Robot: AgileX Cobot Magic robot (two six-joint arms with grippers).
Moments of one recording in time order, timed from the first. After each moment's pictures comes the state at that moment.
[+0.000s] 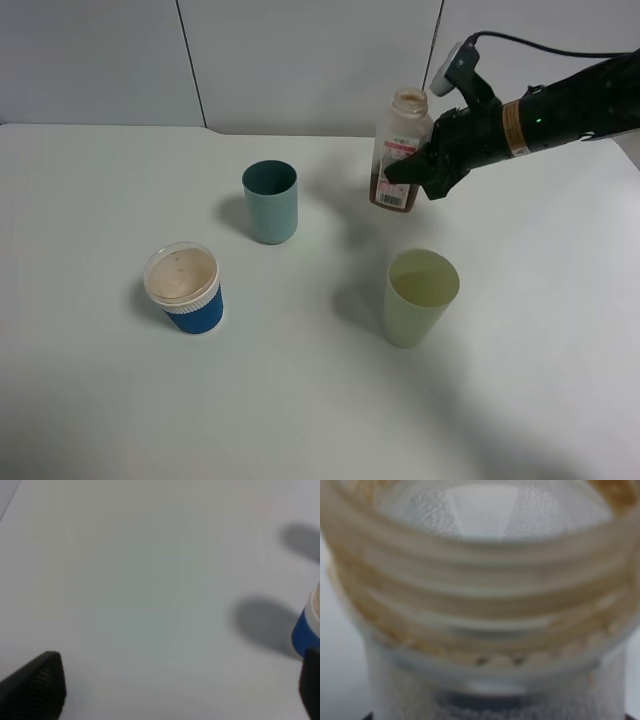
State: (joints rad) left arm 0.06 0.01 -0.51 -0.01 1.06 -0.02; right arm 0.10 1.86 -1.05 -1.75 -0.79 1.00
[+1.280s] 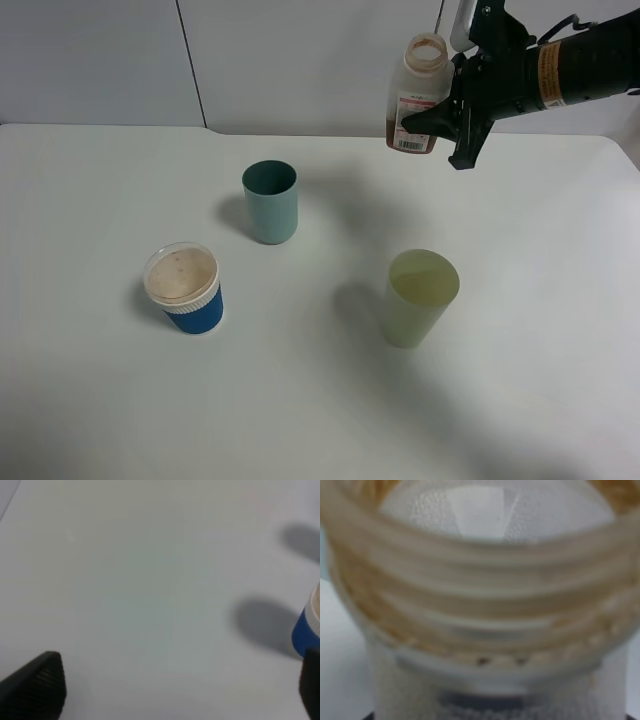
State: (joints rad) left arm 0.06 0.01 -0.51 -0.01 1.06 -0.02; right arm 0.10 1.71 -1.04 -1.75 -0.74 0.72
